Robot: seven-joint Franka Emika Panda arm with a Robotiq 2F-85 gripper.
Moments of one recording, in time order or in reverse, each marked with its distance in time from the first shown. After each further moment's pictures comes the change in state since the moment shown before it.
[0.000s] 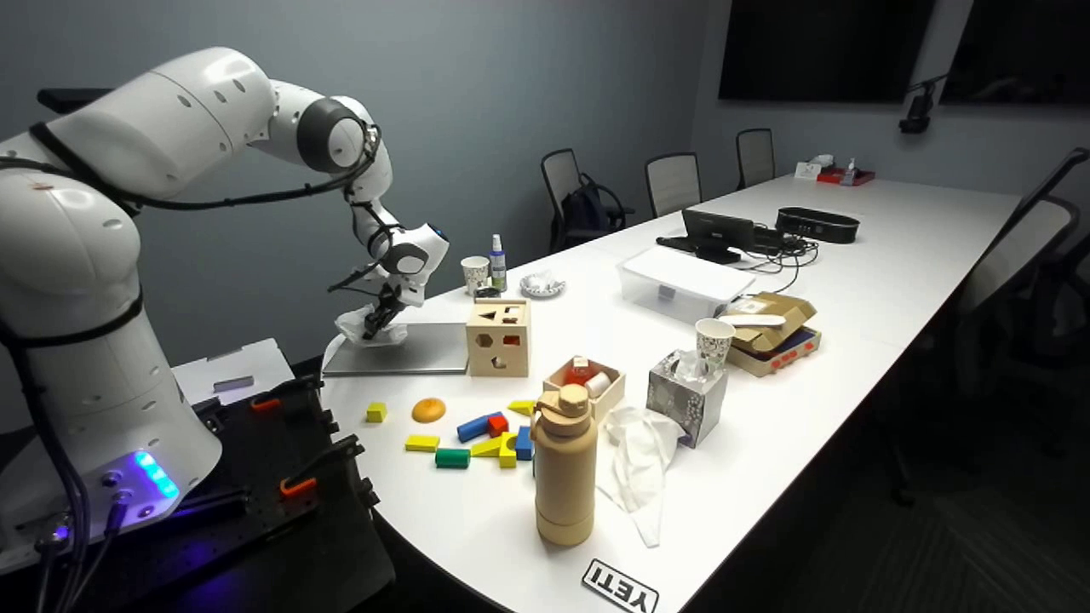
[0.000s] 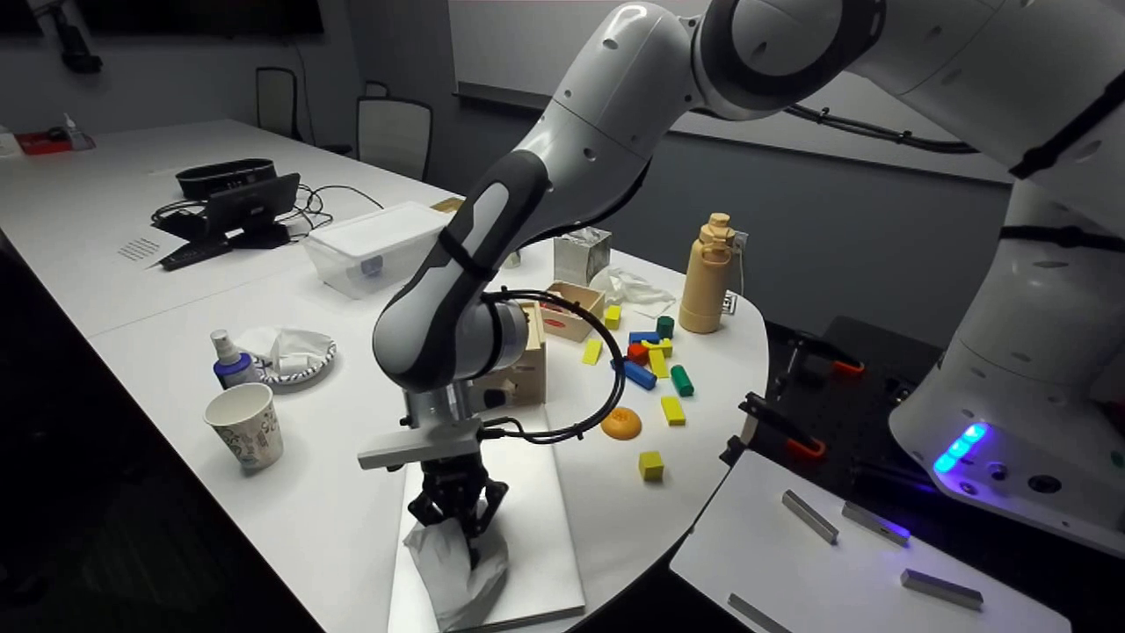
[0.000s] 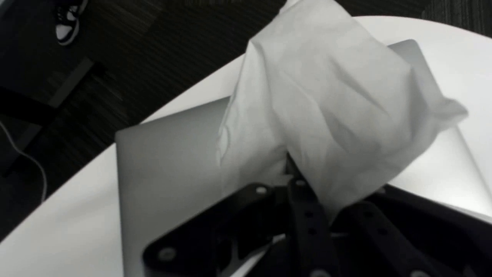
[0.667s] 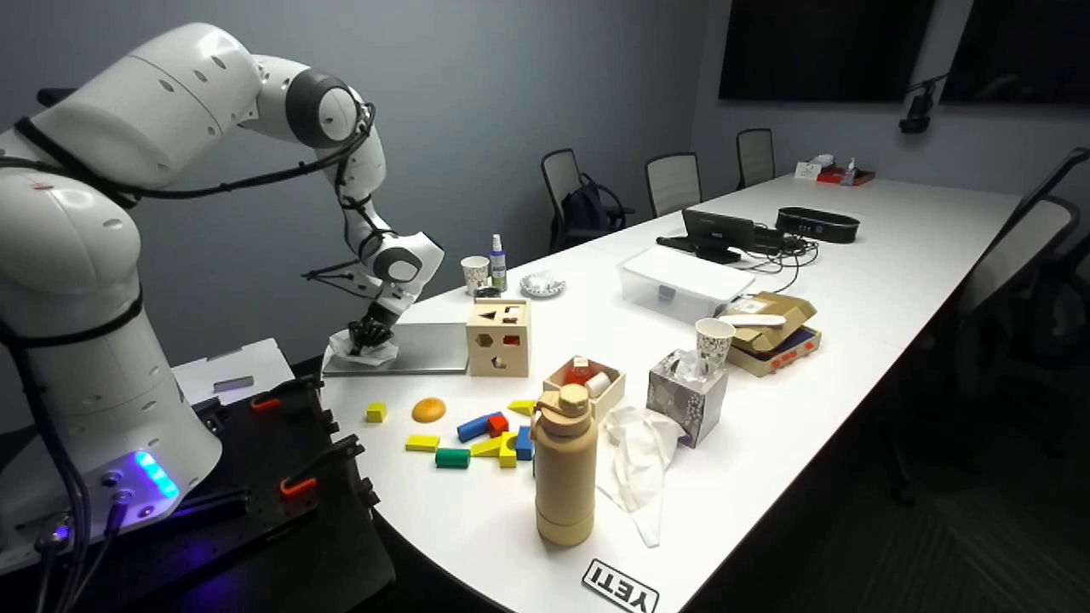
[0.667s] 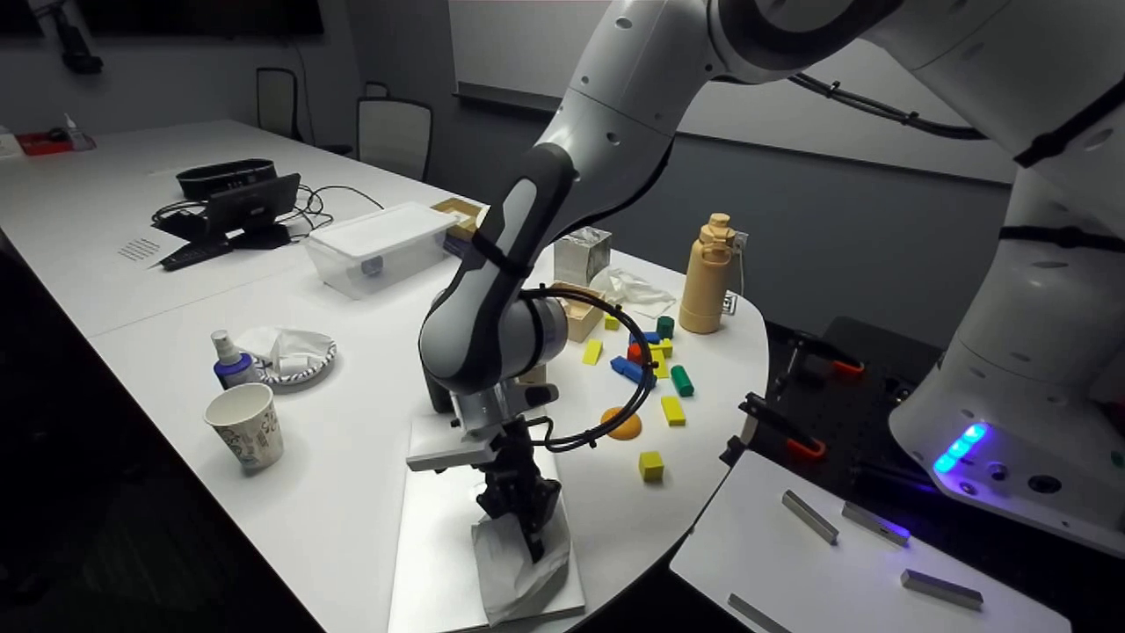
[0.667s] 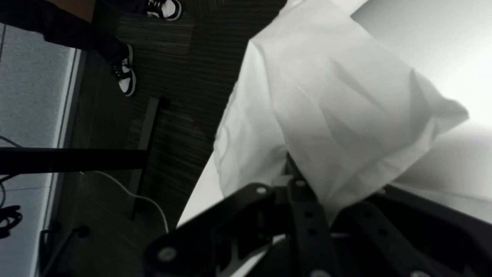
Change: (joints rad) arm 0.005 -0.104 -0.052 -0.213 0.011 -0.008 0.370
